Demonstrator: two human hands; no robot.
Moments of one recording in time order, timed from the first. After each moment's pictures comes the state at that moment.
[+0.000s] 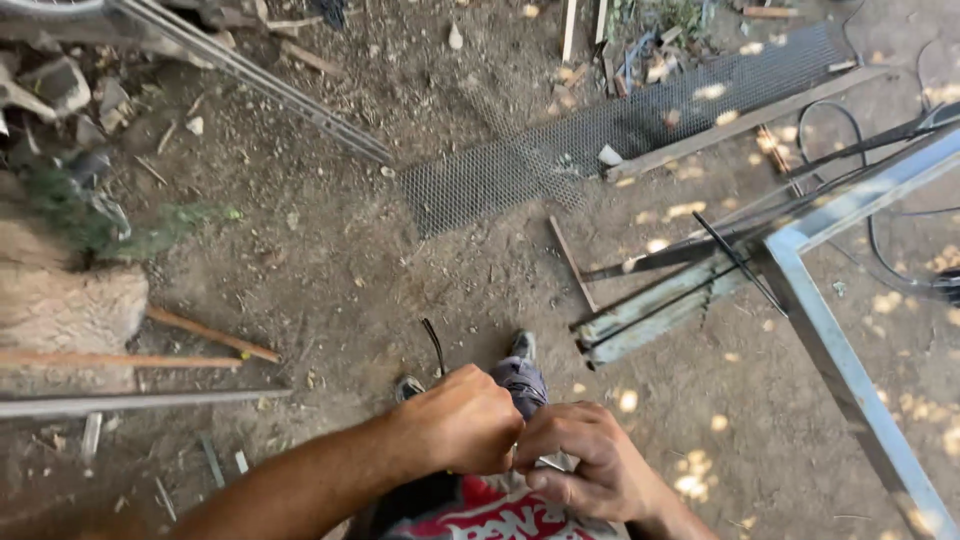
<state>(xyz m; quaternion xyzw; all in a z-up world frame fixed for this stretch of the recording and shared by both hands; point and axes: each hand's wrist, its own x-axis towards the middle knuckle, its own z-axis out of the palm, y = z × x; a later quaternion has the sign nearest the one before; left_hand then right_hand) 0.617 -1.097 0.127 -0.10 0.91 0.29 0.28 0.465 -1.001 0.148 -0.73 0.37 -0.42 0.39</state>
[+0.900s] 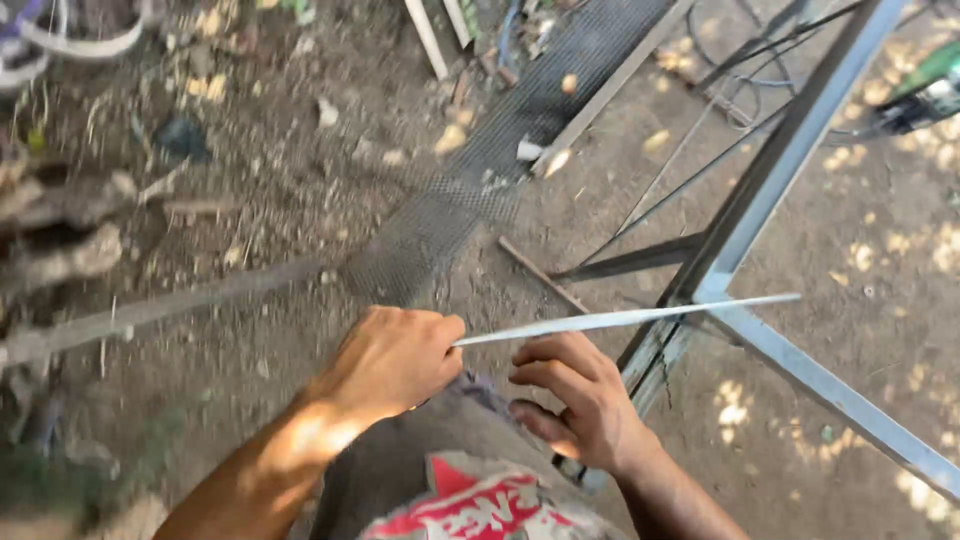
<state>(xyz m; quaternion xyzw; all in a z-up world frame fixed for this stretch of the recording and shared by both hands) 0.477 -1.399 0.155 -0.15 0.94 0.23 0.17 0.339 -1.196 0.152 -0.64 0.63 -0.42 0.11</state>
